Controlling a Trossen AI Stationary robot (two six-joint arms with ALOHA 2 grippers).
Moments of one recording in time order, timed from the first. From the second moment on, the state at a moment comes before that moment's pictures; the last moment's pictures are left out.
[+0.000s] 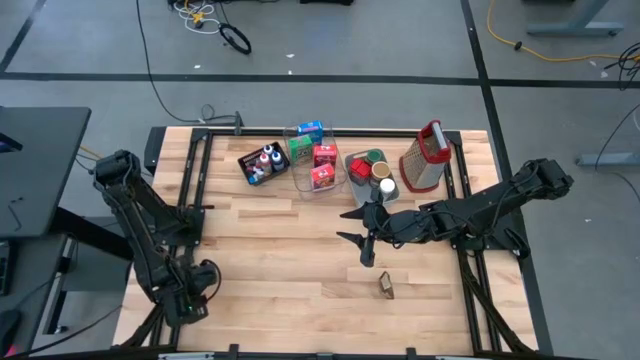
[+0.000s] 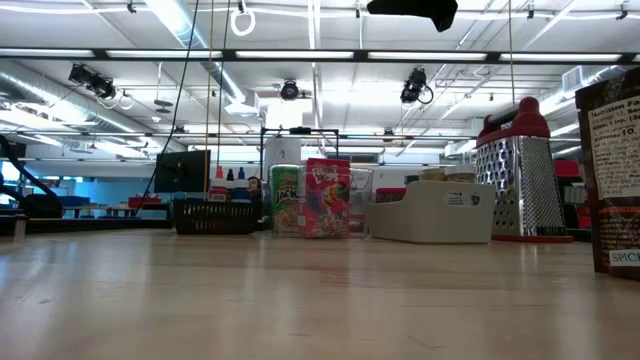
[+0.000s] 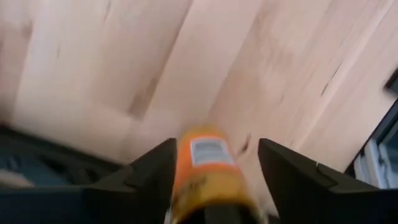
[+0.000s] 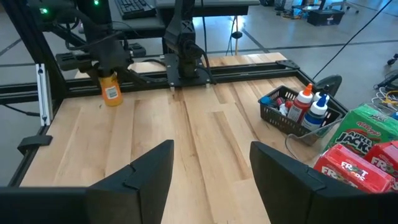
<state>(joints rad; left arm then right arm) -1.13 1.34 0.83 -0.90 -0.07 -1.56 0.35 1.34 0.99 -0.03 0.49 0.19</state>
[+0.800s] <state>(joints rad) -0.98 1.34 0.83 -0.86 0.13 -1.38 0.31 1.34 0.99 -0.03 0.49 0.17</state>
